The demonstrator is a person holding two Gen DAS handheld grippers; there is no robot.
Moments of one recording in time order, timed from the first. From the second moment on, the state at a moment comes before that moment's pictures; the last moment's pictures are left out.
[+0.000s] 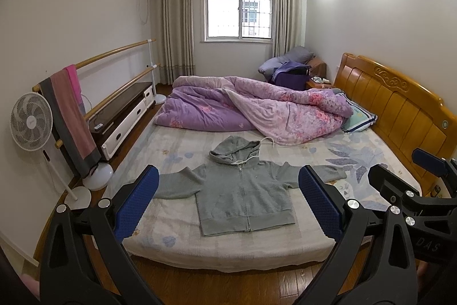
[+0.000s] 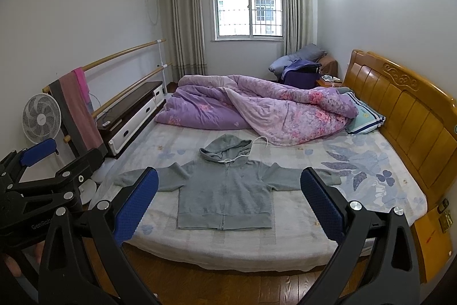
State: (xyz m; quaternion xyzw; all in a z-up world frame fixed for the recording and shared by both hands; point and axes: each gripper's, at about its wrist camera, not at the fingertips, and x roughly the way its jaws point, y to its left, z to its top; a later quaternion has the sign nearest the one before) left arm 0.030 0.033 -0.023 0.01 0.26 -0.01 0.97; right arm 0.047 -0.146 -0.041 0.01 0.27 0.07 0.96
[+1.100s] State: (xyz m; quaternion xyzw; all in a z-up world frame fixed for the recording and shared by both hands) left arm 0.346 0.078 -0.185 -0.08 0.41 0.03 0.91; right arm 0.353 -0.095 -0.171 -0.02 0.36 0.13 0.92
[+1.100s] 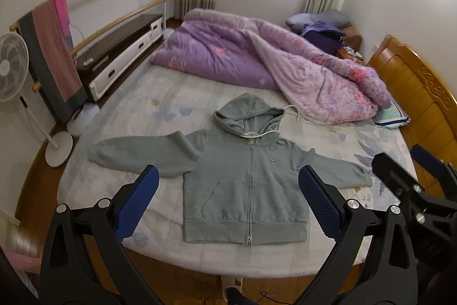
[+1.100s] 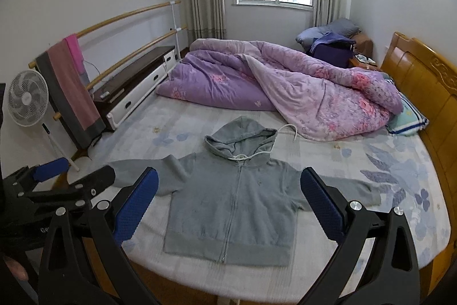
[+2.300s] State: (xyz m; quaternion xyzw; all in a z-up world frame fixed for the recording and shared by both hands) left arm 0.516 0.542 -0.560 -0.29 0.52 0.29 0.75; right arm 0.582 0.116 -0.447 -0.06 0.52 0.03 0.85
